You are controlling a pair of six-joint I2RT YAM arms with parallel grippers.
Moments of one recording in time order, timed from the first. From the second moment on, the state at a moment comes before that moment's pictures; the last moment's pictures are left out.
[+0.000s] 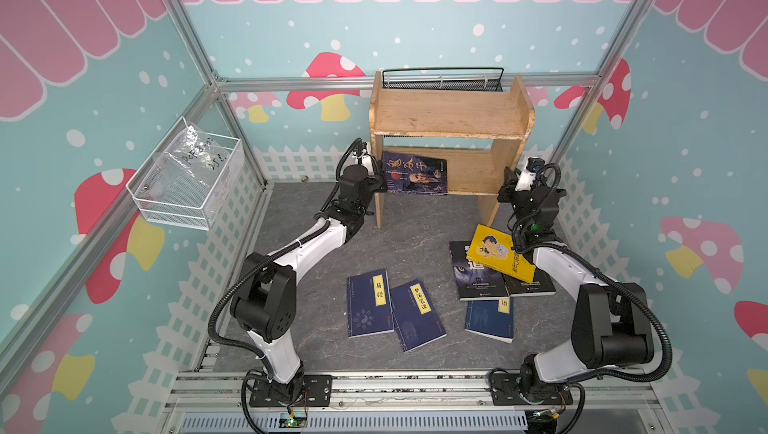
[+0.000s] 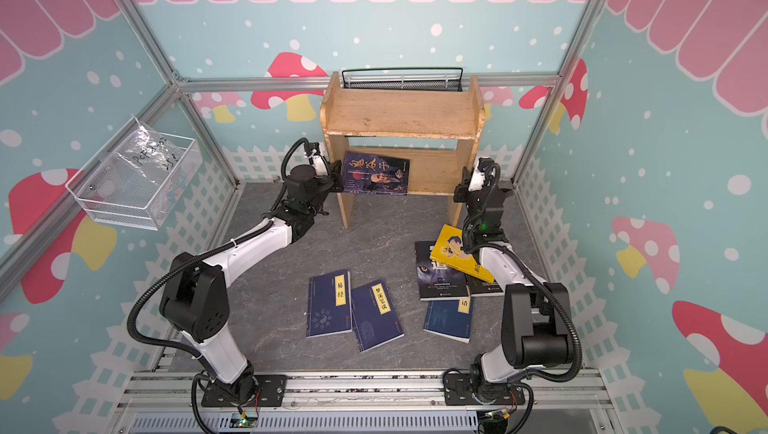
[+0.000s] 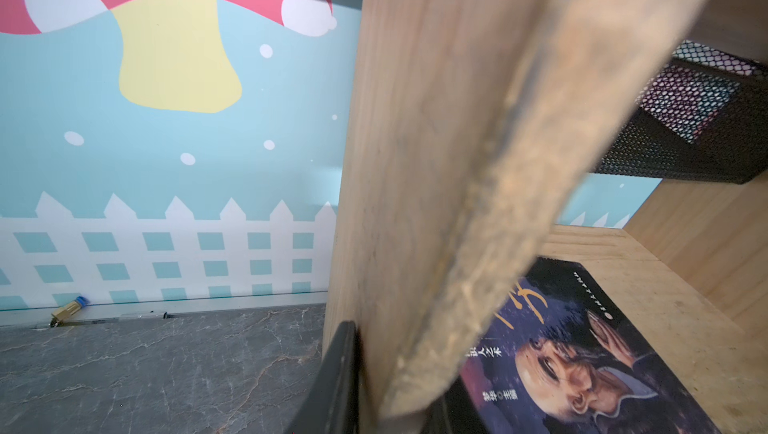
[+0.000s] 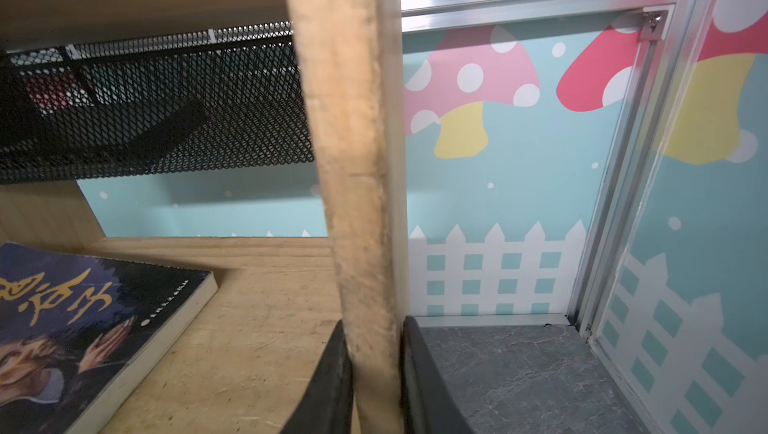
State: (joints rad) left arm -0.43 1.78 1.39 0.31 -0.19 -0.22; right arm 0.03 1.52 0.96 0.64 -0.01 0.06
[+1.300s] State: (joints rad) left arm -0.58 1.33 1.07 0.24 -0.27 -0.21; right arm 0.01 1.07 0.81 0.42 0.00 0.03
